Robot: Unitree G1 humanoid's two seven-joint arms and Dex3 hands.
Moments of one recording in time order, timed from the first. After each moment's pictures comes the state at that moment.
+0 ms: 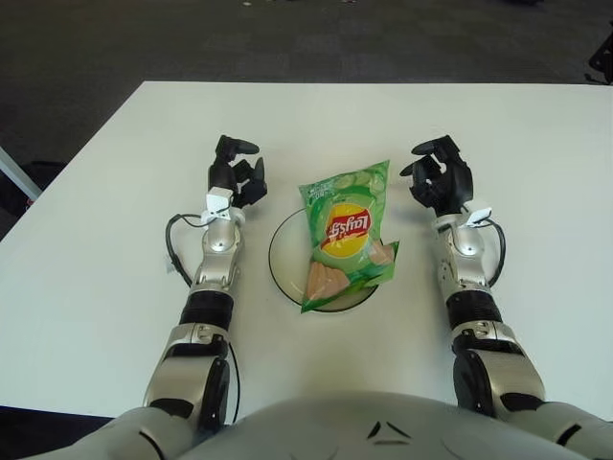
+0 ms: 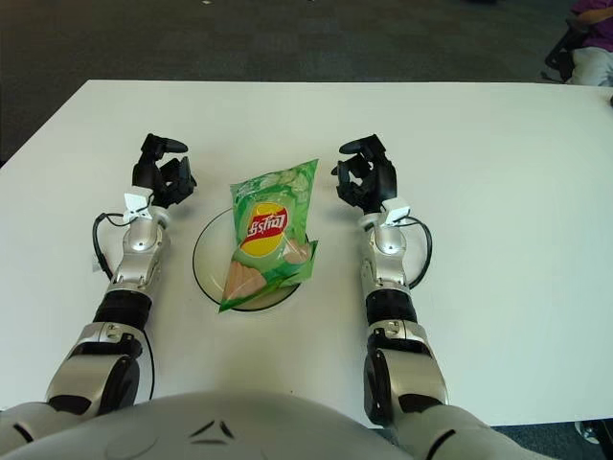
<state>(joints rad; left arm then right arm) -0.34 0.05 0.08 0.48 0.05 -0.44 0.17 -0.33 -0.03 -0.18 0.47 0.07 -0.51 0.04</state>
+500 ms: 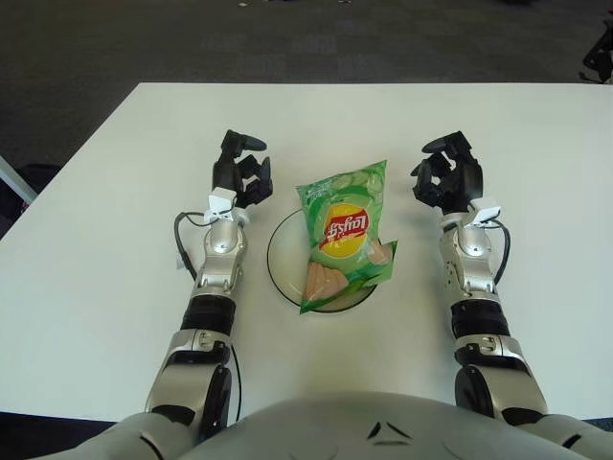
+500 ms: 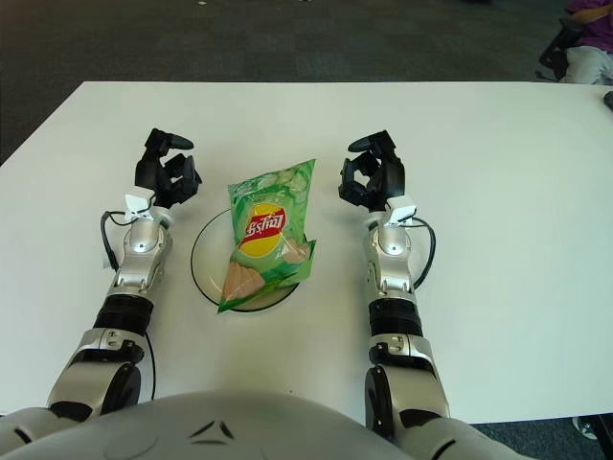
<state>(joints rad) -0.29 0.03 0.07 0.37 0.04 -0.43 0.14 -0.31 -0.02 -0.15 0.34 0.04 -0.41 -0.04</state>
